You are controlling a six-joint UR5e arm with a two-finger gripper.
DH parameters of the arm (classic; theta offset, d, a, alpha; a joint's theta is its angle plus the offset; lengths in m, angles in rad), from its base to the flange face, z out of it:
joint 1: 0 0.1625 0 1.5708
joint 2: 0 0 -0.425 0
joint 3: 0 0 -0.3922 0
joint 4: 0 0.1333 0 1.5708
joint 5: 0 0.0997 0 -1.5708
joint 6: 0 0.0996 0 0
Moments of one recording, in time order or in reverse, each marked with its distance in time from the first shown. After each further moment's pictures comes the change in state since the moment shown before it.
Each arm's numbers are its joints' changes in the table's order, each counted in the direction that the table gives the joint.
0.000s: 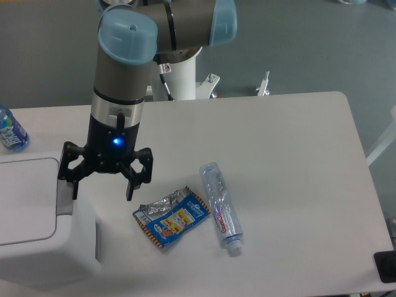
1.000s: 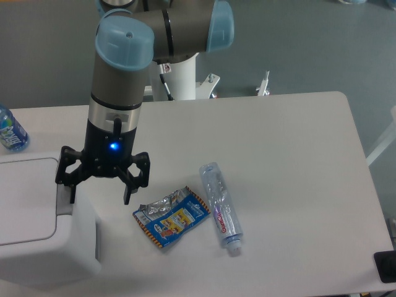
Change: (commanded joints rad) arm -0.002 -0.014 -0.002 0.006 0.005 -0.005
